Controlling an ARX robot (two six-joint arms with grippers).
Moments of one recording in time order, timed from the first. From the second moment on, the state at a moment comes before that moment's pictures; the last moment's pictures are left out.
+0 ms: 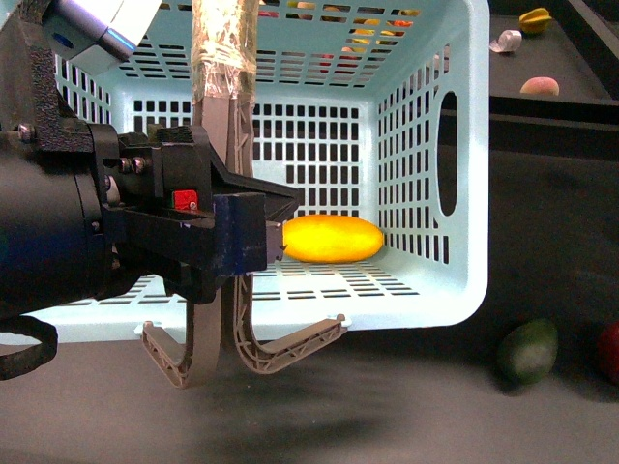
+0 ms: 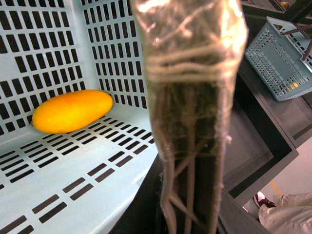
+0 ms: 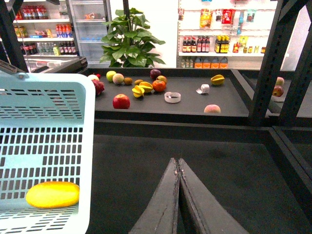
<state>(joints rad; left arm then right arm) -0.45 1.48 0.42 0.71 0.34 -0.27 0.00 0.01 0.01 0.00 0.00 0.00</state>
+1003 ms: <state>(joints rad) -0.36 1.77 0.68 0.94 0.06 -0.46 0.00 0.00 0.01 0.00 0.00 0.00</state>
